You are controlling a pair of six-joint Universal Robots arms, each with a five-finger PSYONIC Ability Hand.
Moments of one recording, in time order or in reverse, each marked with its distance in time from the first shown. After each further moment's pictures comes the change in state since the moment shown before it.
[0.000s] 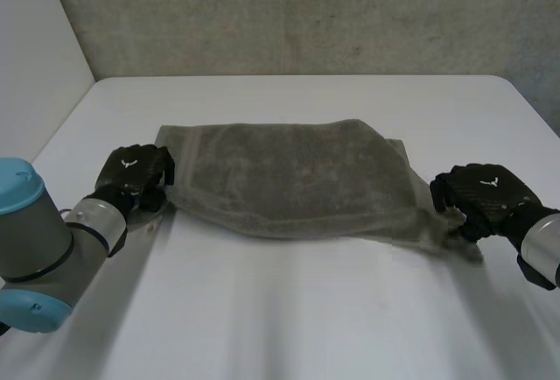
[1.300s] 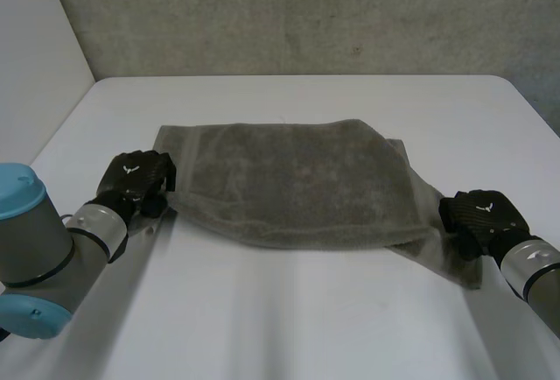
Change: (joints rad) left arm 0.000 -0.002 -0.020 0.002 0.005 0.005; right arm 0.010 0.210 0.076 -0.288 0.141 -0.051; left_hand 0.000 0.000 0.000 0.000 0.000; right_hand 0.362 0.360 0.355 0.357 0.353
